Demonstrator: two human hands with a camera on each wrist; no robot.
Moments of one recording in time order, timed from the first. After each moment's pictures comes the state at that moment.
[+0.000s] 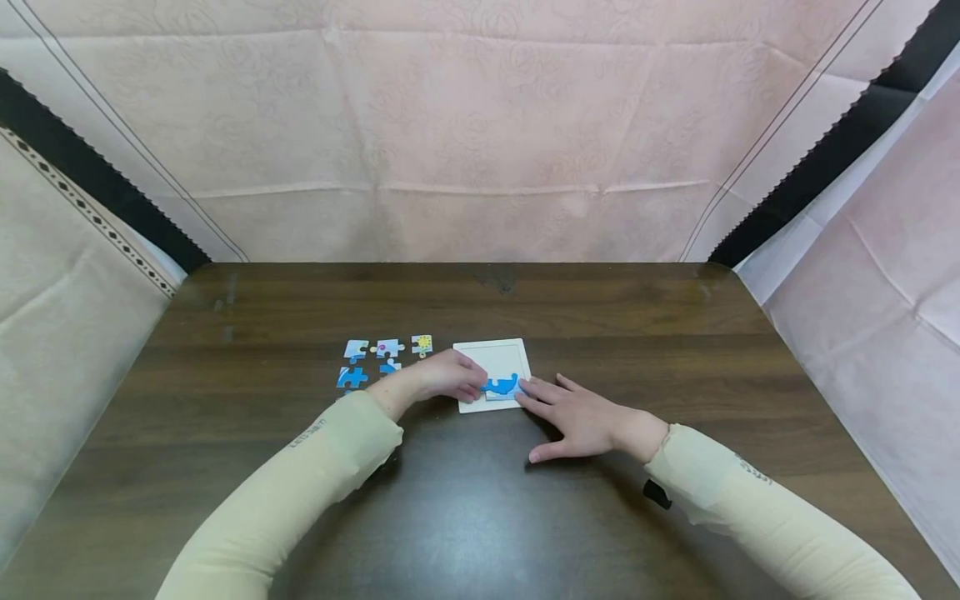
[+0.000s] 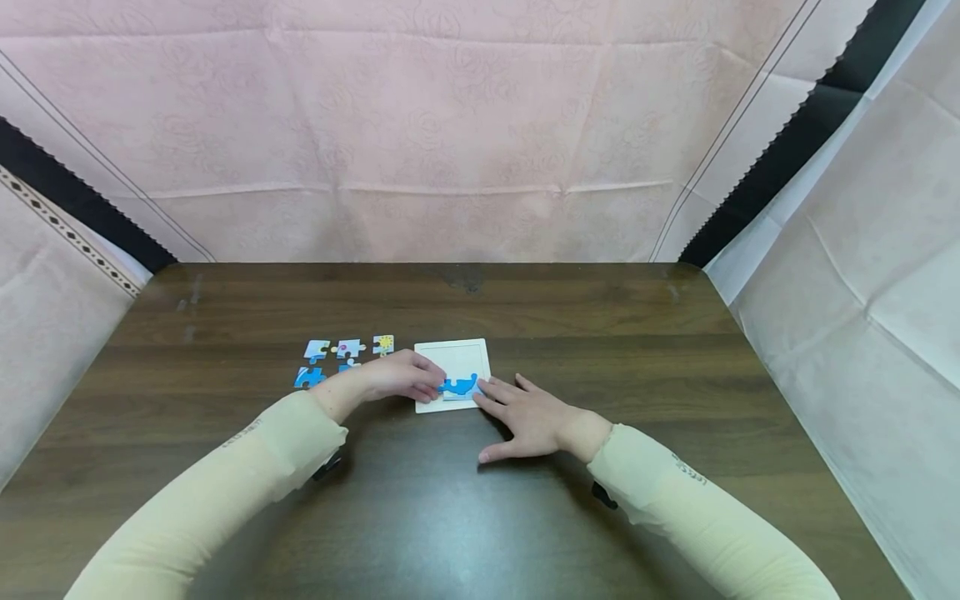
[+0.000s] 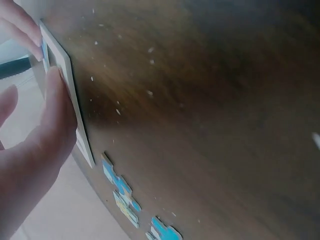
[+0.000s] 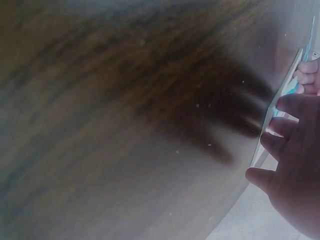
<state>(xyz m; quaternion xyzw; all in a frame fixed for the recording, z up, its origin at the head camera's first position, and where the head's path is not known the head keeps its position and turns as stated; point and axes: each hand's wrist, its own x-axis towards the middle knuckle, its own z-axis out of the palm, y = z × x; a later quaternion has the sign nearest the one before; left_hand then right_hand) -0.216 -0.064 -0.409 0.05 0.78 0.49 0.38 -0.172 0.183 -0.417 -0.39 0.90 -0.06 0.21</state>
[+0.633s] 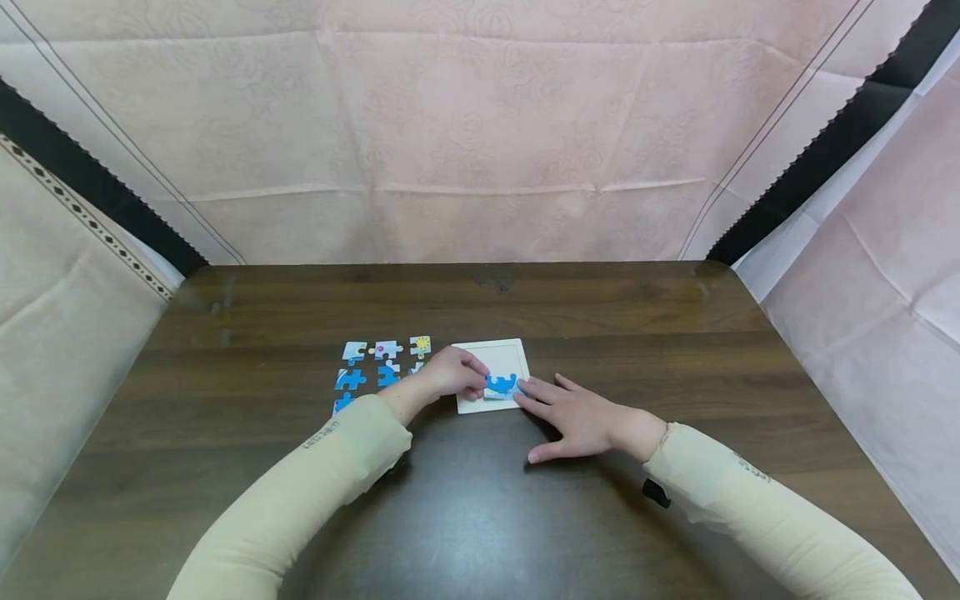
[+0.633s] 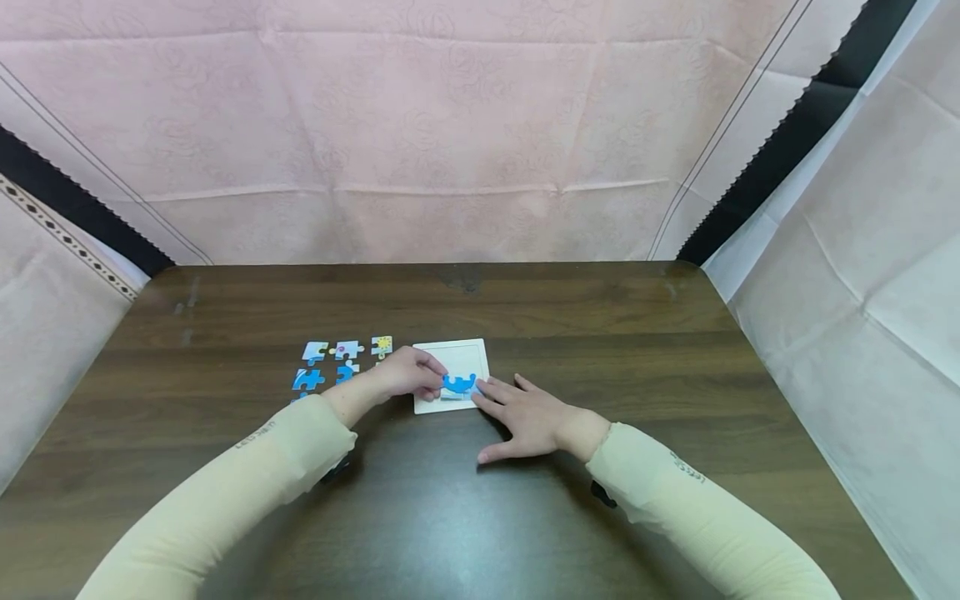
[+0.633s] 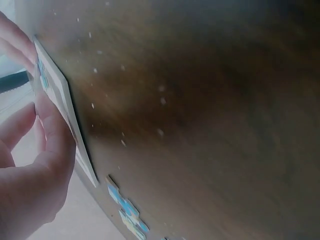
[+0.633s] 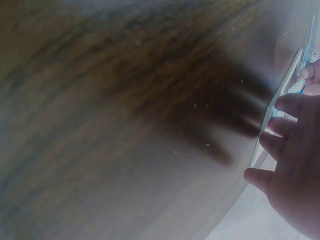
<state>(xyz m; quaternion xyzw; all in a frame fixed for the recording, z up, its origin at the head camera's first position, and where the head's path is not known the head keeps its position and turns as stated) -0.215 -0.048 -0.416 0.00 0.83 0.48 0.29 -0.172 0.182 -0.415 -0.38 0.90 -0.06 0.22</state>
